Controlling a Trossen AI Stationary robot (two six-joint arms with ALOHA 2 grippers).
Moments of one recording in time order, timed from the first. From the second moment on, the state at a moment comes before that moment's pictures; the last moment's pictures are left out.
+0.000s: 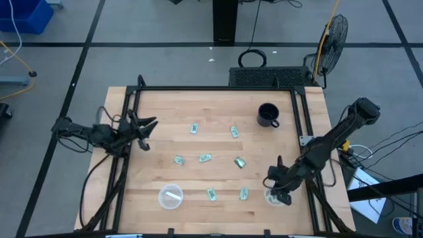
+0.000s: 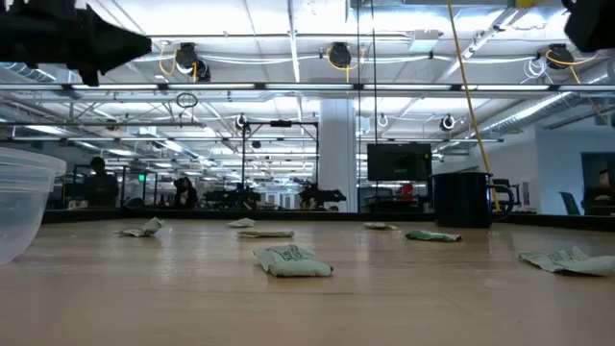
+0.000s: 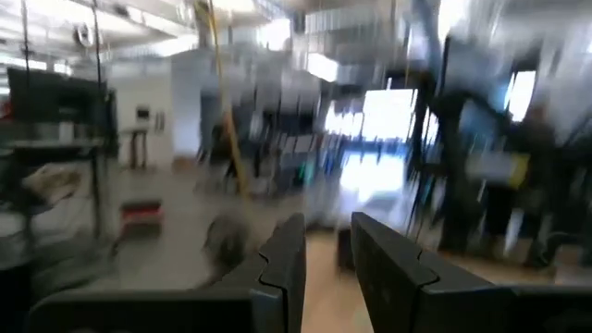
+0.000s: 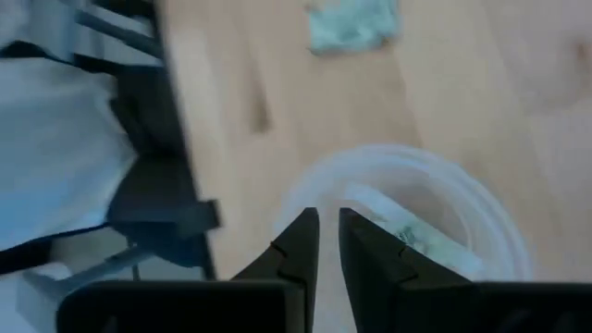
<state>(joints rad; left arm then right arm) -0.29 0.13 0.10 0.30 -0.72 0.16 0.72 1.12 0.60 -0.38 -0.03 1.10</state>
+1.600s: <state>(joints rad) 0.32 1.61 0.50 0.40 -0.17 -0.09 0.34 0.88 0.26 0.10 0.75 0.21</state>
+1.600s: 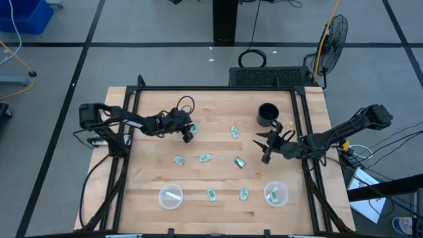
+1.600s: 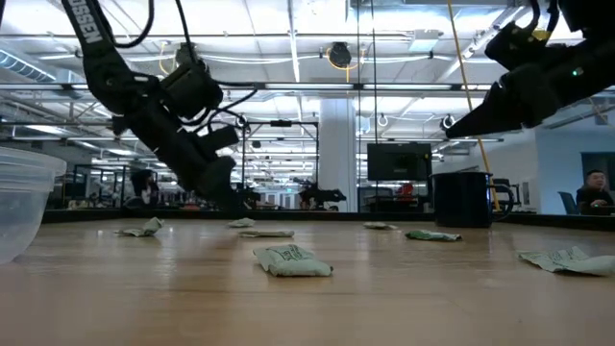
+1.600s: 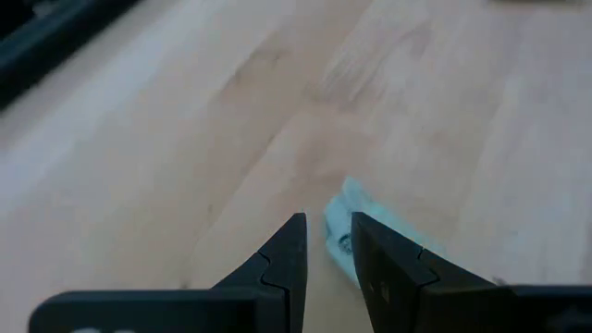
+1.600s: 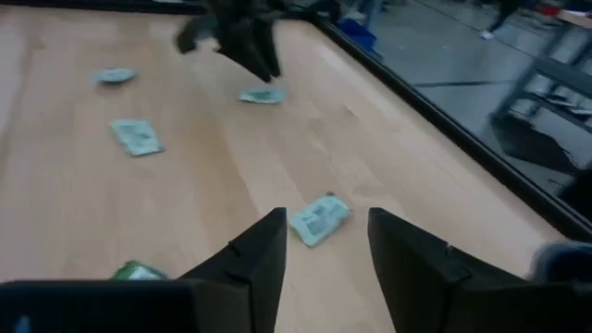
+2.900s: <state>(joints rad) 0.33 1.76 0.50 0.55 -0.22 -0.06 0.34 0.88 0.22 0.24 0.73 0.11</state>
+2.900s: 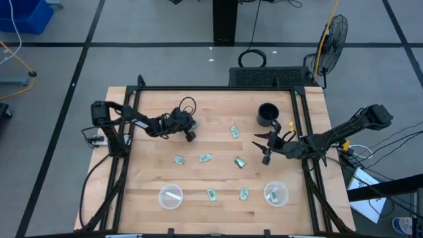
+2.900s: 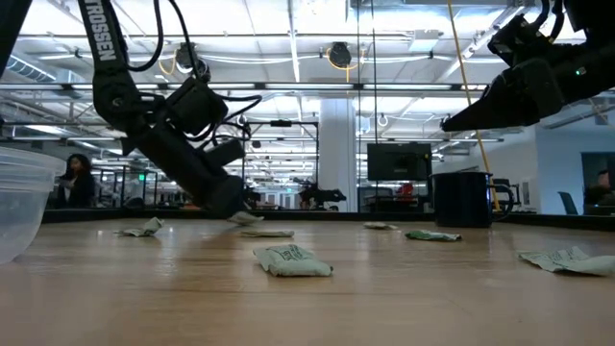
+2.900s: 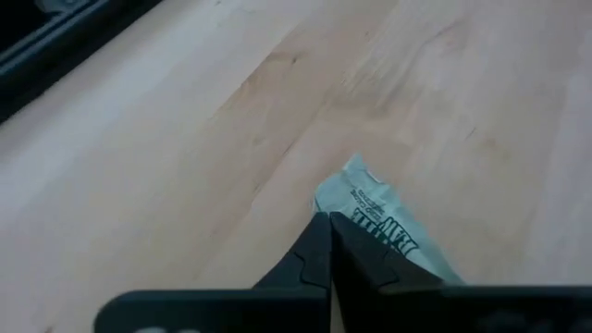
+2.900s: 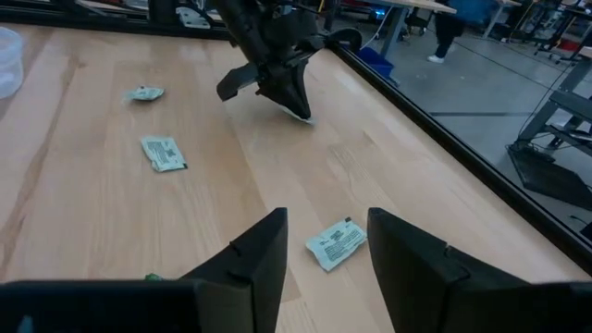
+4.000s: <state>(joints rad) 0.31 1.70 0.50 0.53 -0.31 -0.01 0.33 0.88 0.22 0.27 0.70 0.13</state>
